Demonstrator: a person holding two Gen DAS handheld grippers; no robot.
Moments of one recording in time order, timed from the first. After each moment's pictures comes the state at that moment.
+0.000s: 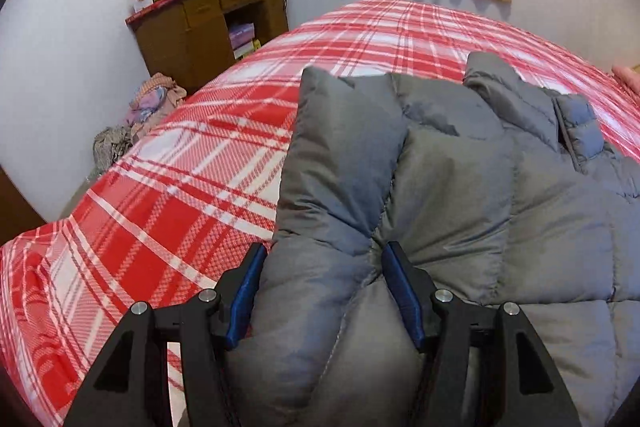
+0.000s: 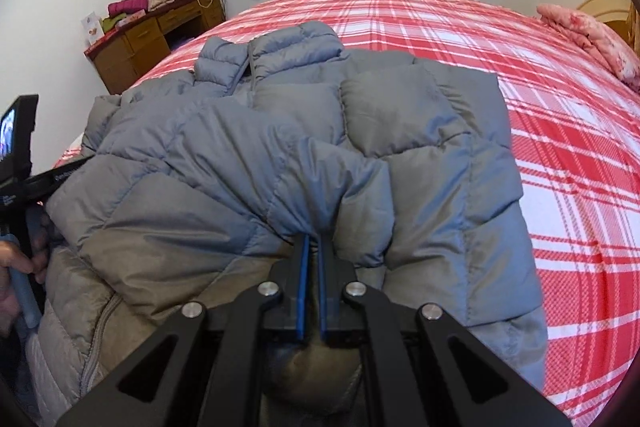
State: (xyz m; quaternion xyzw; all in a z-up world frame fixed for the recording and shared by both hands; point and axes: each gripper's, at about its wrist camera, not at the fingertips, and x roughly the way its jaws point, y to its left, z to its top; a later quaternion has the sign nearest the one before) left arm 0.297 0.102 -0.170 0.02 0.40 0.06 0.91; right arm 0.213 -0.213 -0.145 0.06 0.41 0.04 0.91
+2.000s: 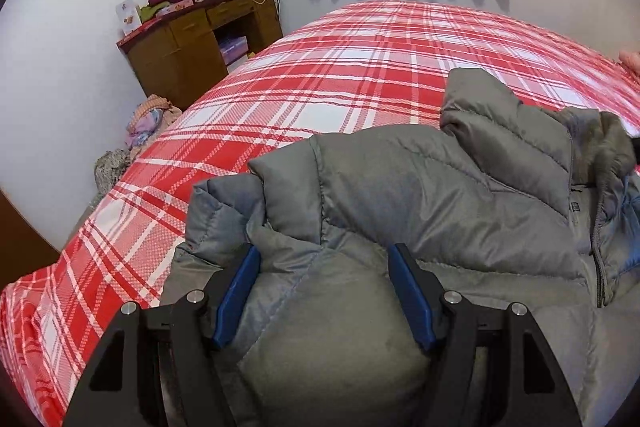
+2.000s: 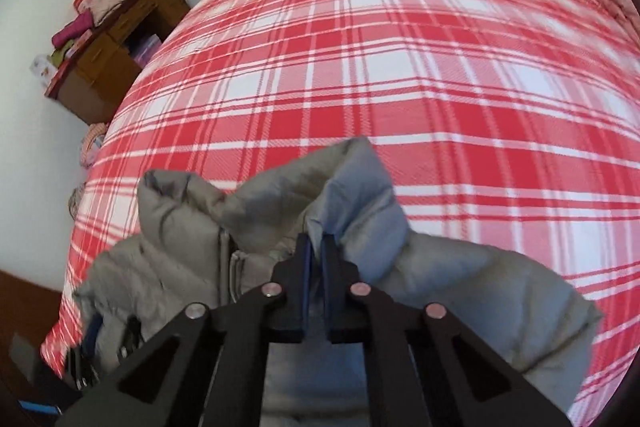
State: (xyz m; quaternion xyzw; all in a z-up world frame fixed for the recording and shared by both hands) left arm 0.370 0.049 -0.164 0.05 0.39 0.07 0.92; right arm 0.431 -0.219 -0.083 0.15 0.50 0.03 0.85
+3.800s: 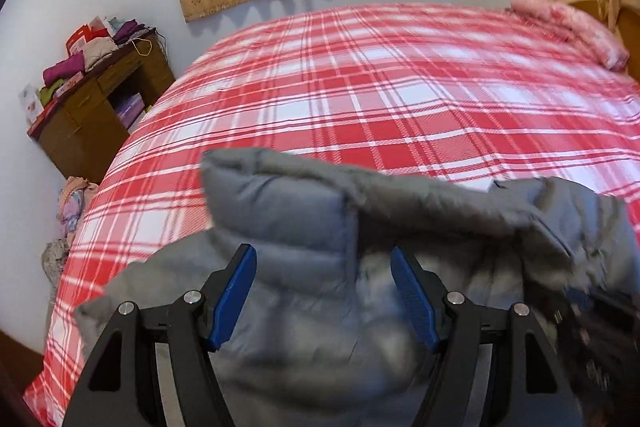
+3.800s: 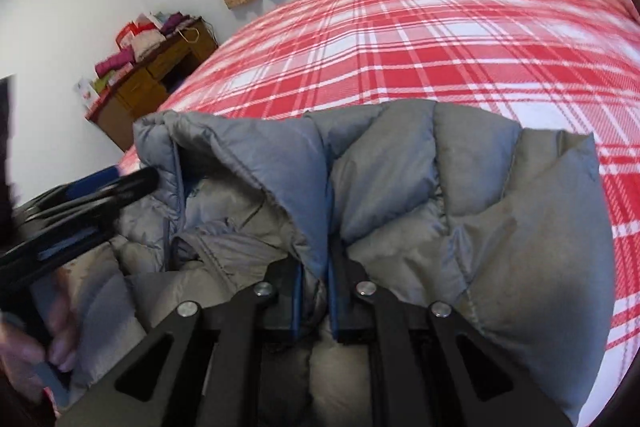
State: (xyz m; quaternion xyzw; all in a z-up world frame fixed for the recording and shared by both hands) left arm 0.396 -0.099 -0.123 0.15 0.39 -0.10 0.91; right arm 0.337 -0.270 -0.150 0.21 0.39 0.08 0.89
